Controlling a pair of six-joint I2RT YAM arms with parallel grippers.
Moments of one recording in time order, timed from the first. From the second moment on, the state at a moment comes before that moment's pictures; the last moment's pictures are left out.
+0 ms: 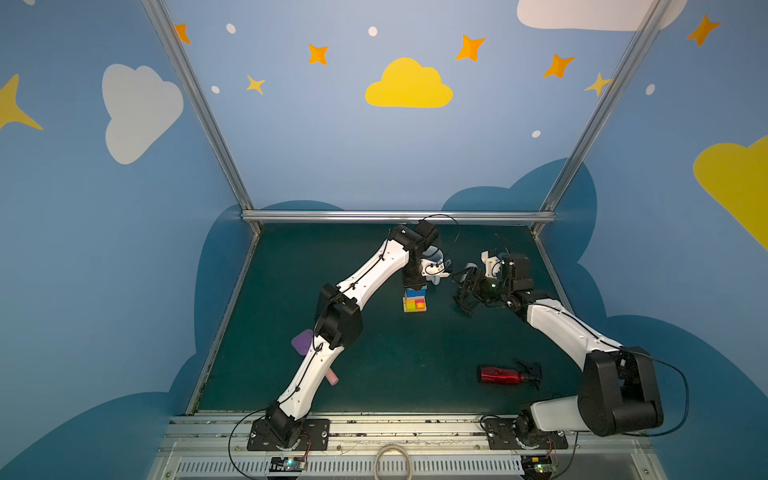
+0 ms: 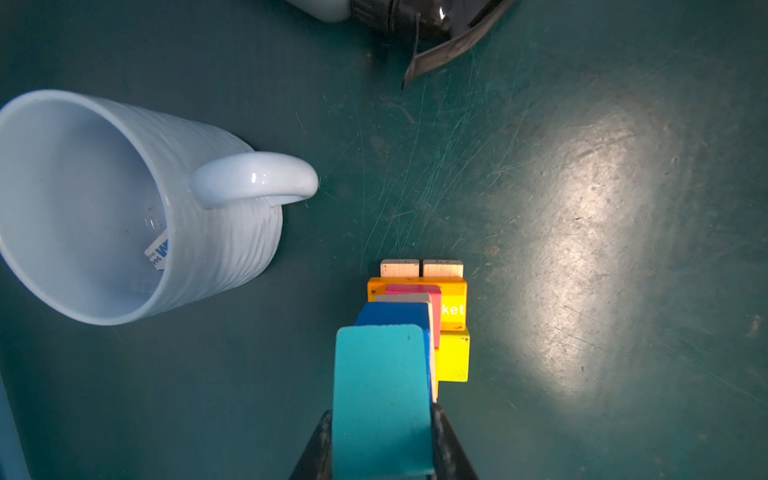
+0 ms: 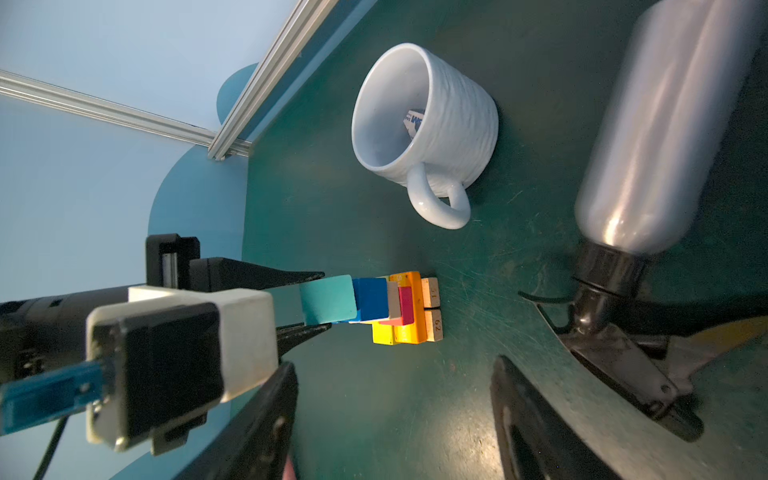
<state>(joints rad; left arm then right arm) -0.67 2.44 2.49 -1.34 0.08 0.83 0.21 1.41 0.87 -0.13 -0.51 0.68</state>
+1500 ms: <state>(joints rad) -0.68 2.44 2.47 -1.33 0.05 0.82 0.21 1.42 0.87 -0.13 -0.52 0.68</state>
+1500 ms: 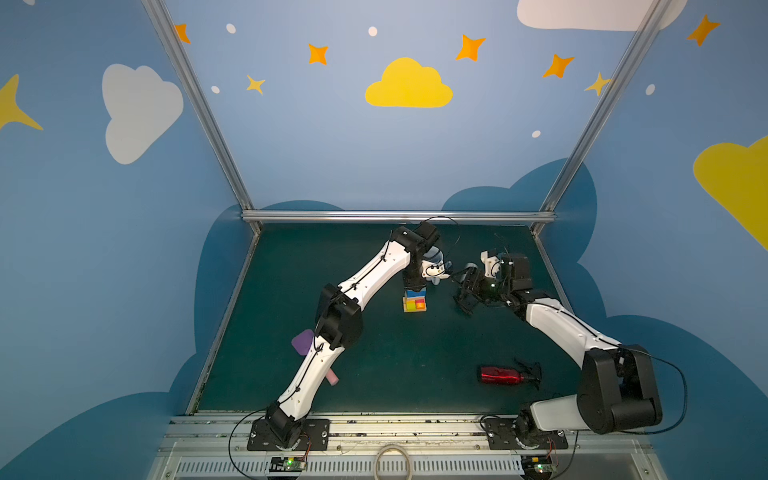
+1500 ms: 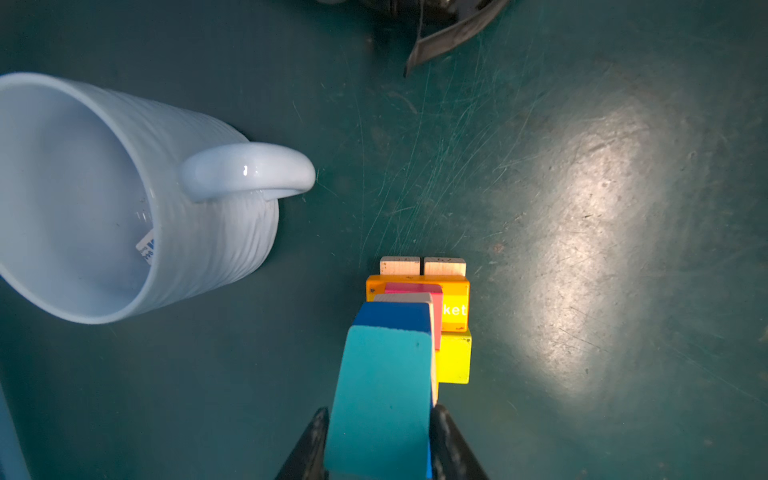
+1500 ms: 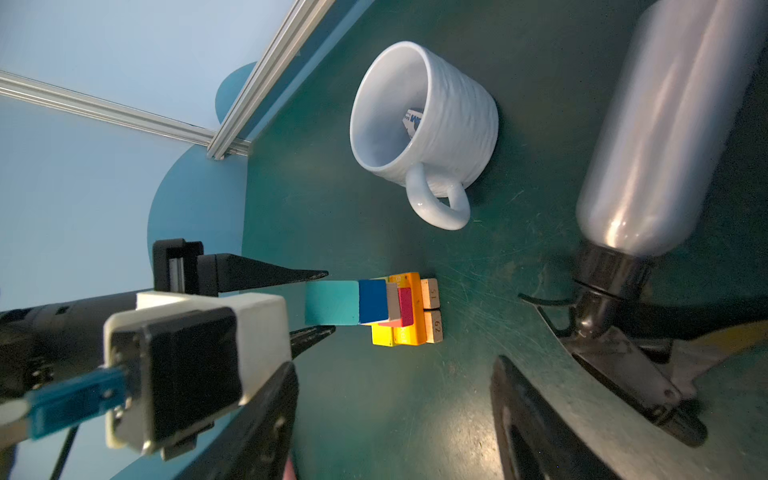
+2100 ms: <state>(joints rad) -0.69 2.44 2.47 -1.33 0.05 0.81 0.21 1.42 0.87 -0.13 -0.52 0.68</state>
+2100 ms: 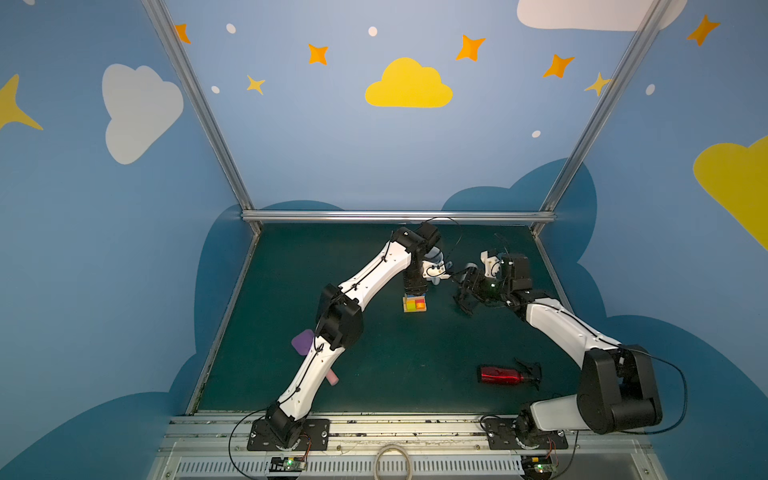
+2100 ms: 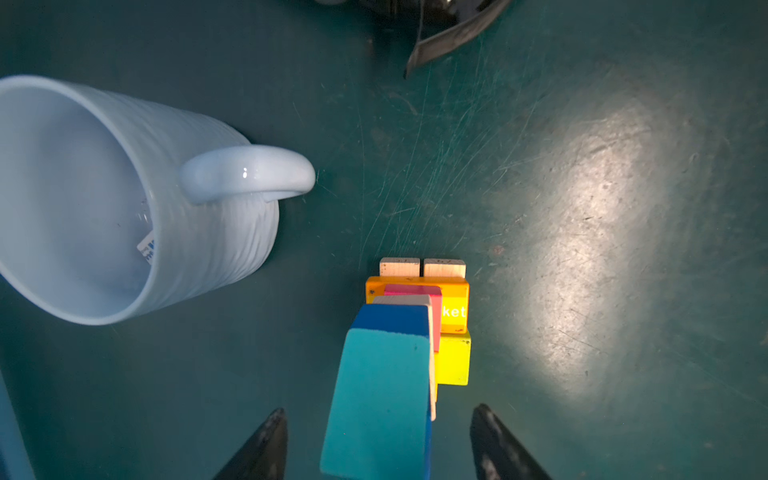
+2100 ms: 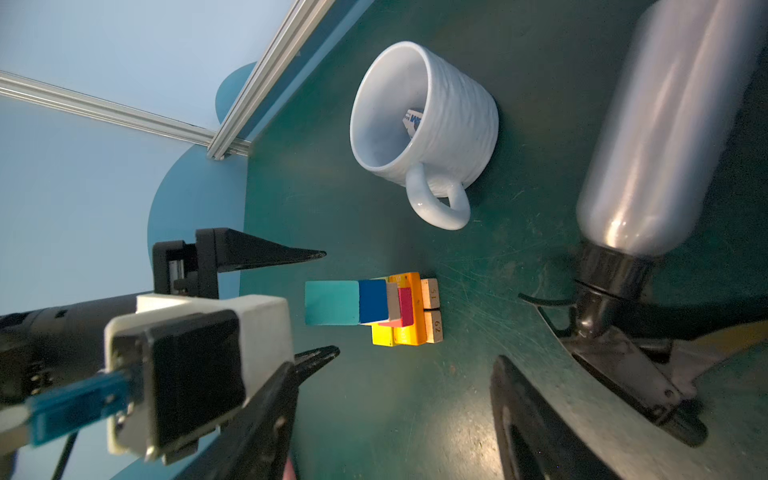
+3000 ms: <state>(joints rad) -0.69 2.44 2.52 -1.33 0.02 0.73 0.21 1.42 0.87 -0.13 -0.52 0.68</state>
